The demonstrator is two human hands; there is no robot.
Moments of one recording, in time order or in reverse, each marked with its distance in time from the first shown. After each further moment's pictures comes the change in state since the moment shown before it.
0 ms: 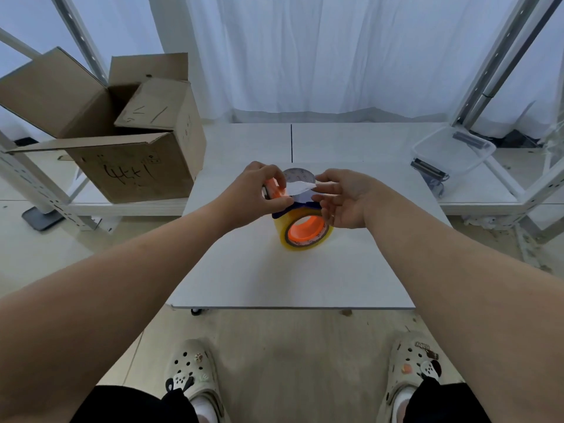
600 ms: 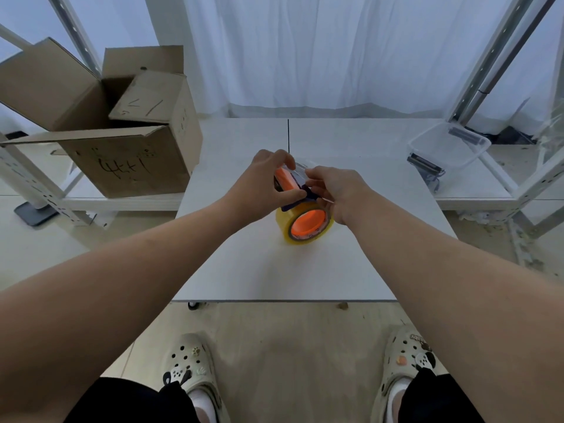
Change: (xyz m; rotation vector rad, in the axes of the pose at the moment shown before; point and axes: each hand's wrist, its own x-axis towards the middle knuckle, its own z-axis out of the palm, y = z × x) left_hand -0.002 0.021 0.010 -0.029 0.077 0.014; right_hand 0.001 0.013 0.022 -0.062 0.213 -0.293
